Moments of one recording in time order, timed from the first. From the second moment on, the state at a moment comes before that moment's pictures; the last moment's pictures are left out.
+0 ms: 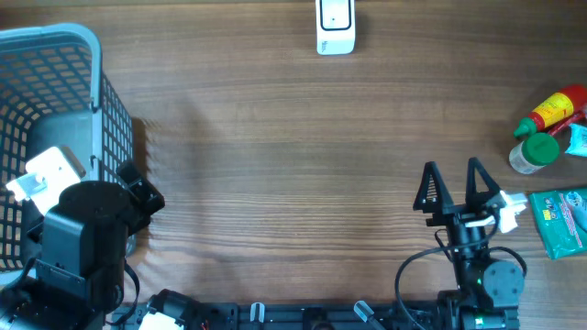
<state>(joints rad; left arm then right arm) -0.37 0.85 1.48 -1.43 -0.62 -0.72 0.04 0.02 0.01 0.17 -0.09 0.43</state>
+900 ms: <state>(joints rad) -0.37 0.84 1.48 -1.42 -0.62 -0.72 0.04 0.01 0.01 0.00 -0.06 0.33</state>
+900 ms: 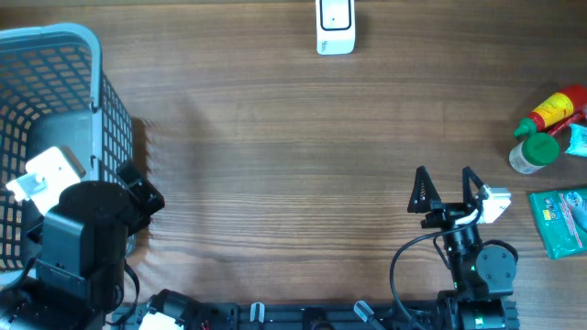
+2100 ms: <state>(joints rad) -0.09 0.01 0.04 -0.13 -0.15 -0.31 0.04 0.01 0.01 0.00 -0.06 0.33</state>
